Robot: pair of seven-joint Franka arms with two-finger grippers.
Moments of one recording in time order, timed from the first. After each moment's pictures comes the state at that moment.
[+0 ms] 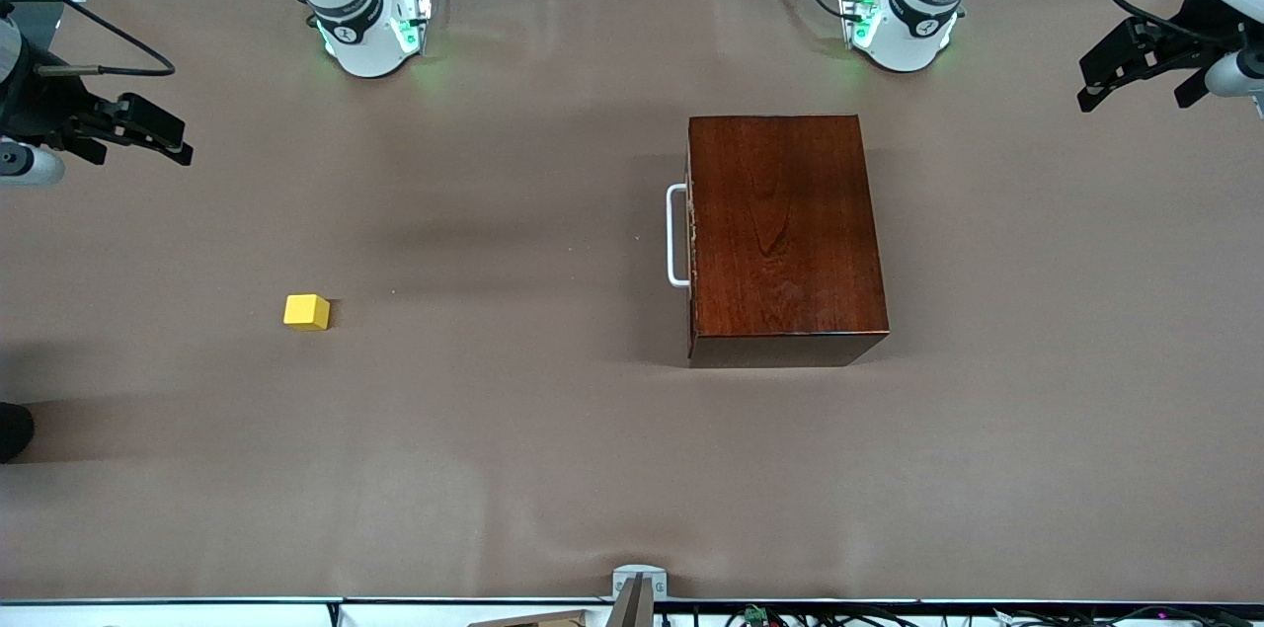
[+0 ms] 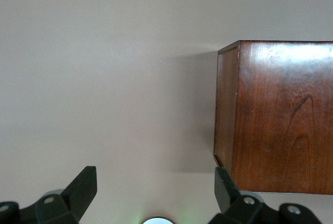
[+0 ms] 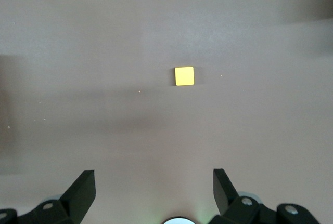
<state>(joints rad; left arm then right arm) -0.08 -0.16 -0.02 -1.61 0.02 1.48 -0.11 0.03 -0.03 -0.01 -1.56 0.02 1.46 0.06</state>
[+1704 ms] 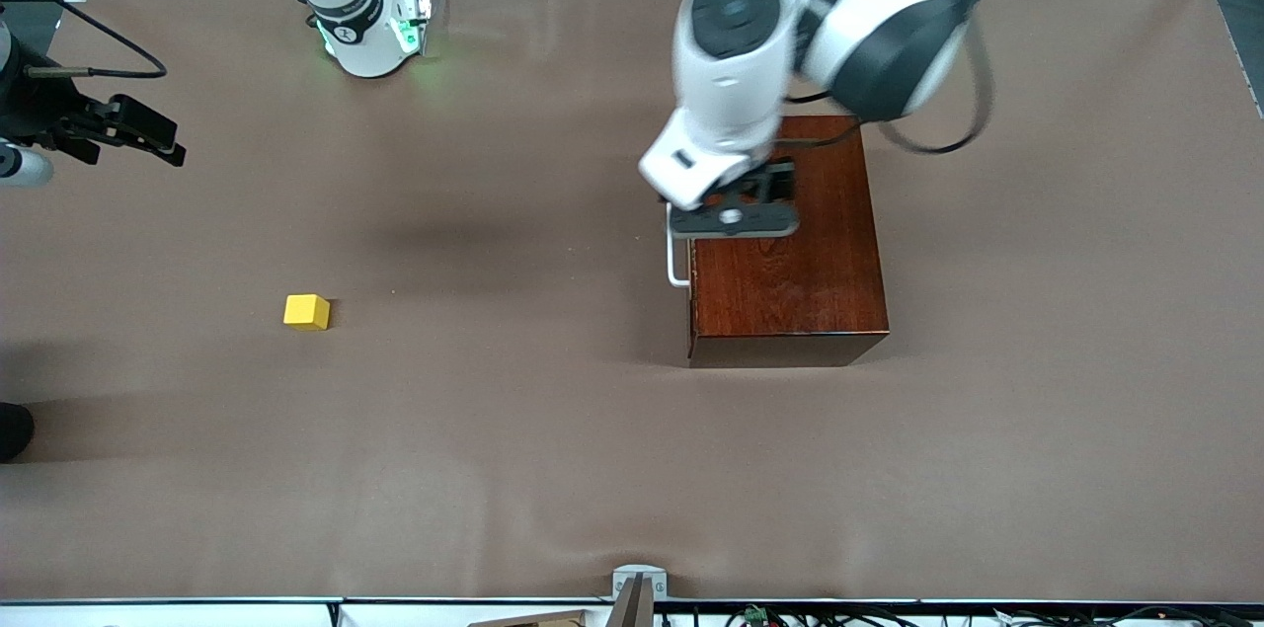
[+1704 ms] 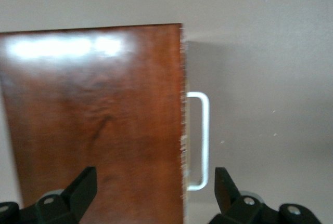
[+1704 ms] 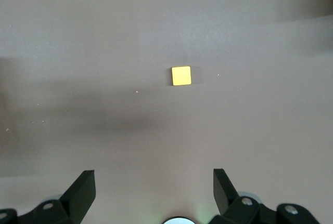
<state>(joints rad) -0.57 0.51 -0.24 -1.22 0.16 1.63 -0.80 0.03 -0.03 -0.02 -1.57 0.02 1.46 0.06</state>
